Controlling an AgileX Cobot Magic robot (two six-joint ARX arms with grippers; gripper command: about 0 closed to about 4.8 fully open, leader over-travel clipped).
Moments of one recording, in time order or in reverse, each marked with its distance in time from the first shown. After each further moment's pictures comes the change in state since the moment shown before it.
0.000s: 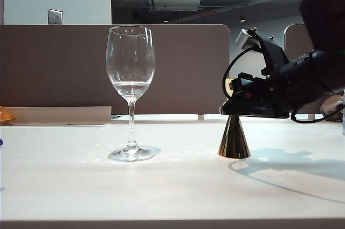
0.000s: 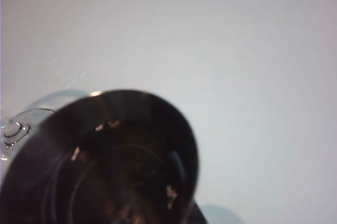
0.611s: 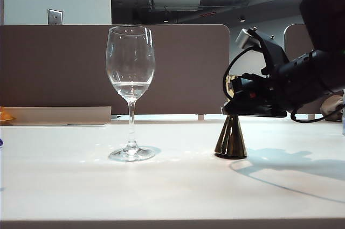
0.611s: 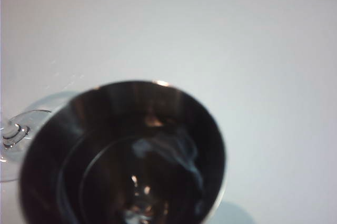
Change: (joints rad) left arm 0.000 0.000 0.000 0.000 0.000 0.000; right arm 0.000 0.000 0.002 0.002 0.001 0.000
